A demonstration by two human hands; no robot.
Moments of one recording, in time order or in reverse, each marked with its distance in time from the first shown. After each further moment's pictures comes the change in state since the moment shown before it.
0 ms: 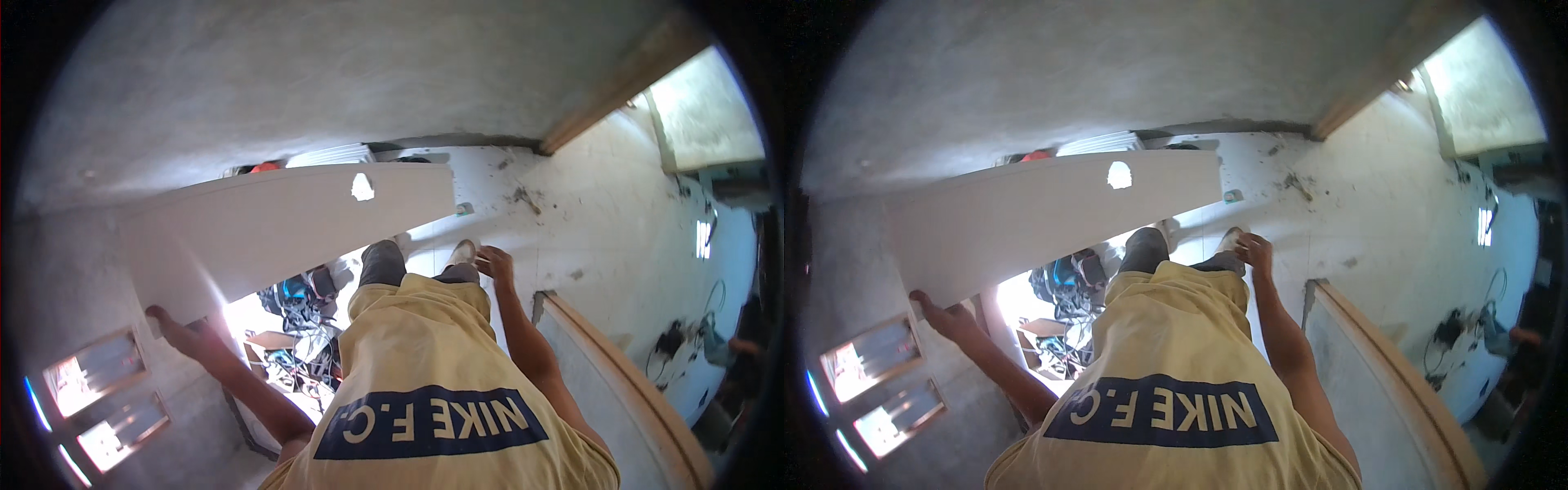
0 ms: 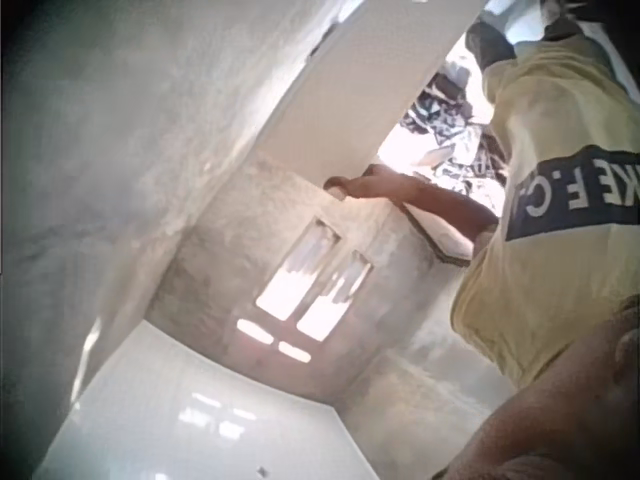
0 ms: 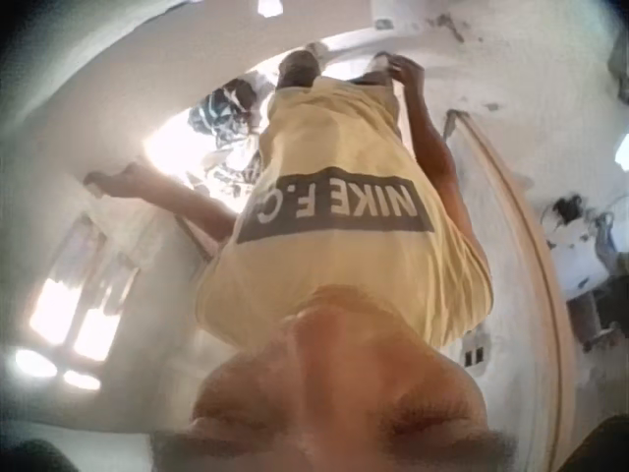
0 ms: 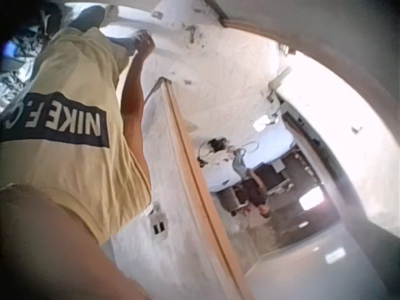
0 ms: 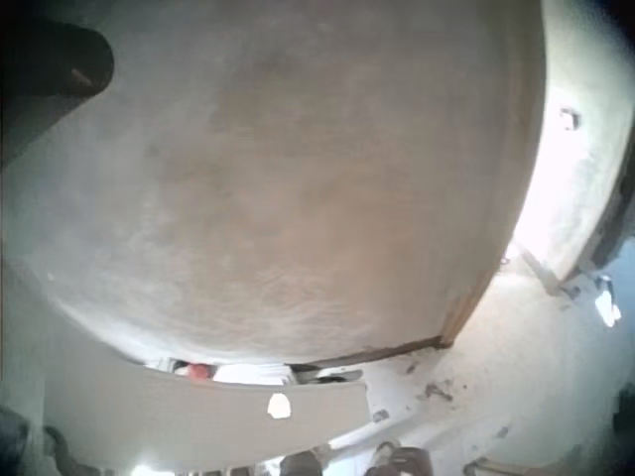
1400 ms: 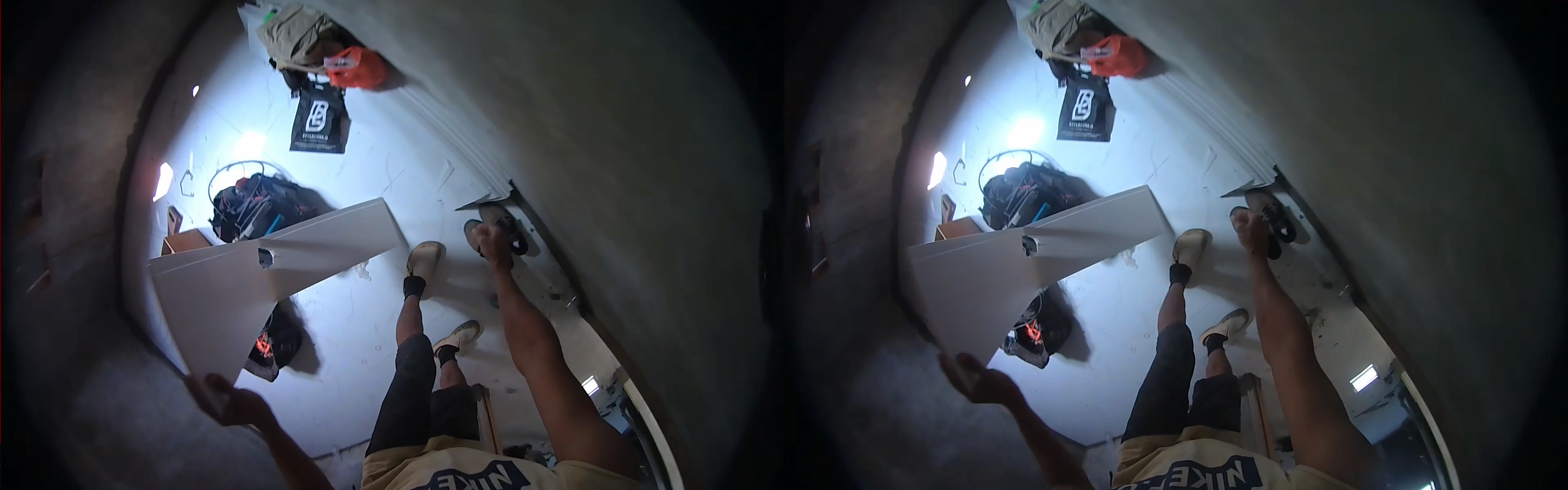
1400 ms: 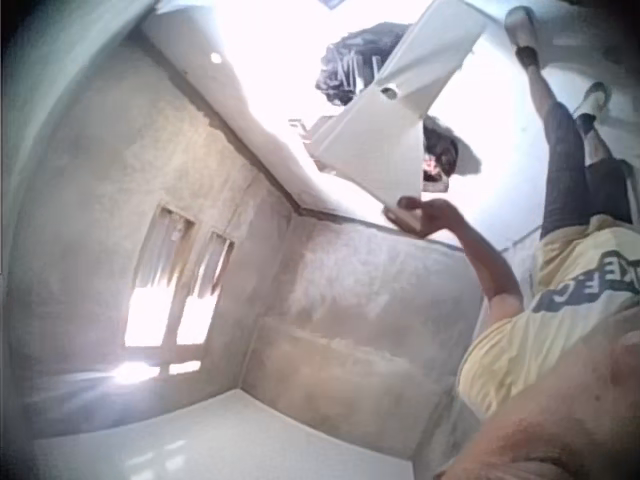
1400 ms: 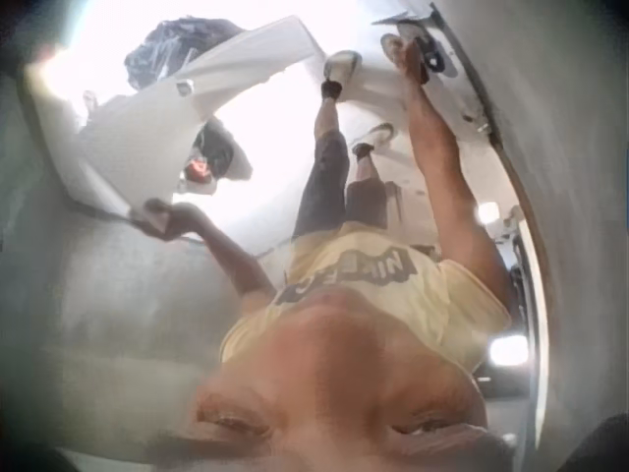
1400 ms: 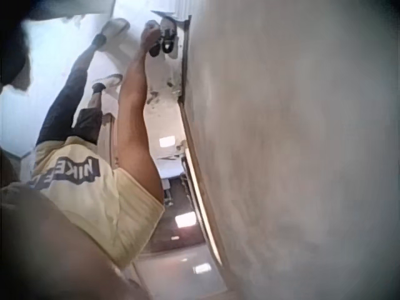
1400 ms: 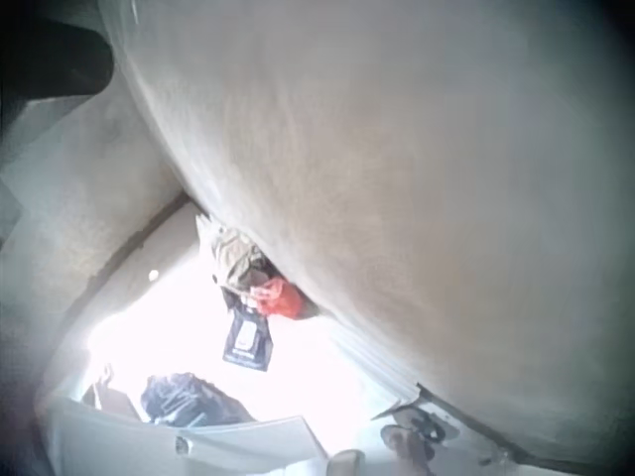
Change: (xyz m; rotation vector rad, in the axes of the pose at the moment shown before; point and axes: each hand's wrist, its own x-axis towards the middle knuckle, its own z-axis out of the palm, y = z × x) left_hand 0.063 -0.381 -0.105 1.486 0.526 -0.204; right_hand 0.365 0.079 0.563 -1.479 -0.462 -0.479
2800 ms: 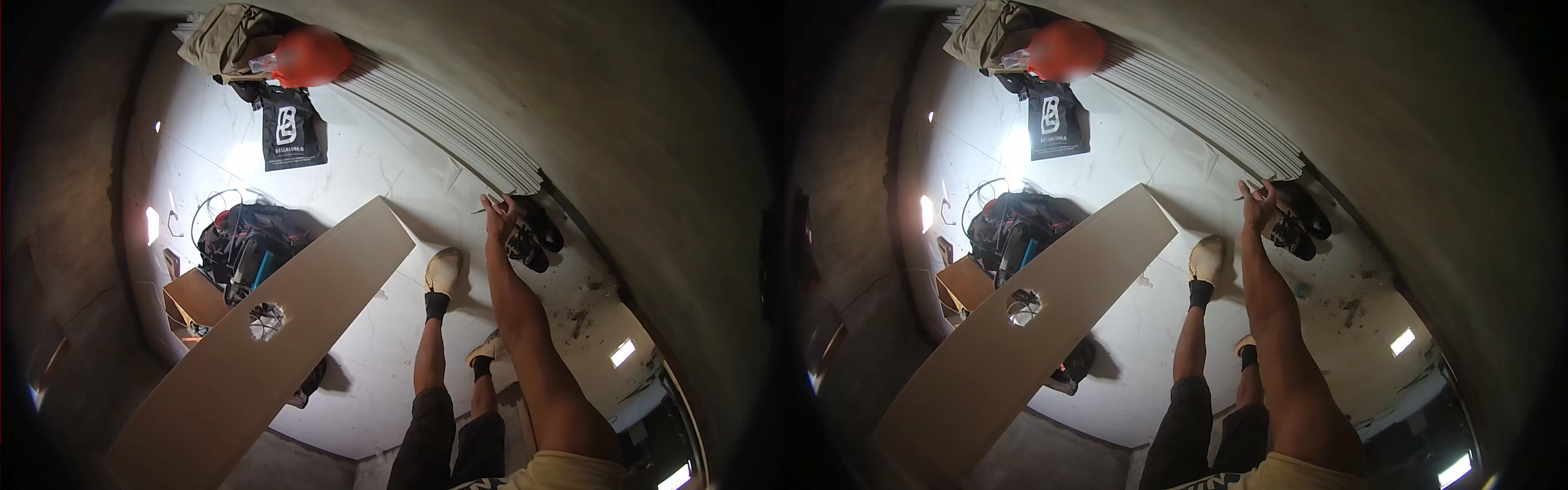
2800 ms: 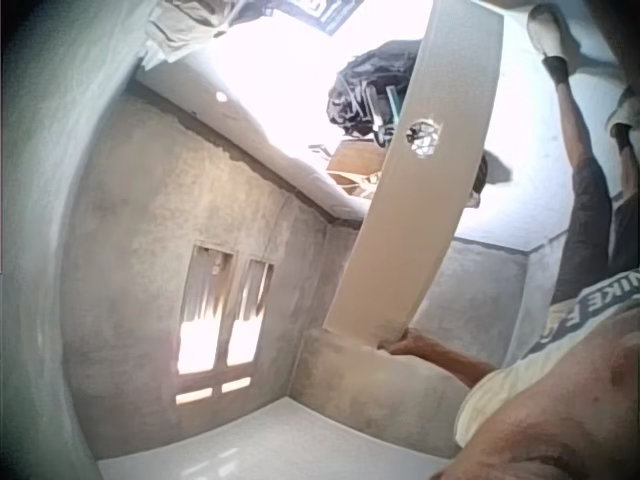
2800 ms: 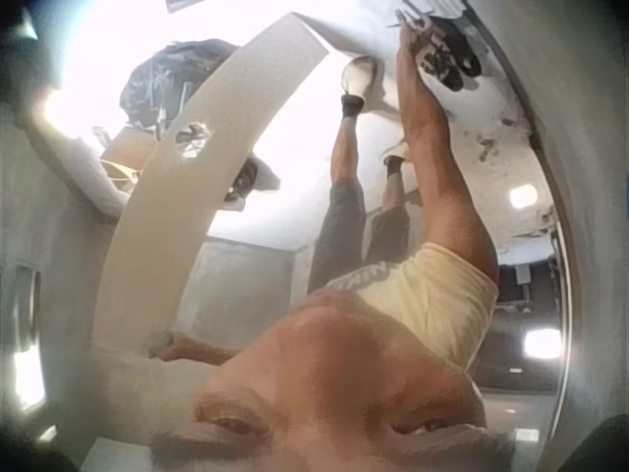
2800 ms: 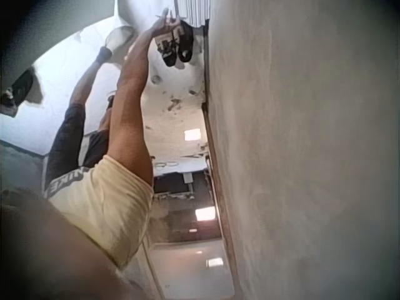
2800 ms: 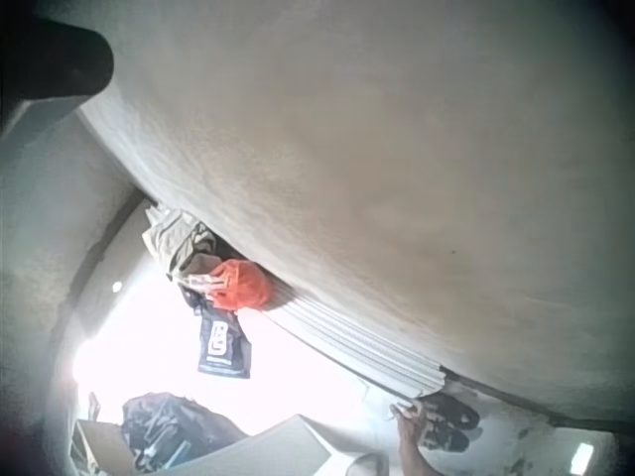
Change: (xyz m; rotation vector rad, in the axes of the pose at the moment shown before) left_hand 0.160 -0.142 -0.072 -0.370 0.011 -0.723; right_hand 0.138 0.066 0.141 0.548 0.637 0.383
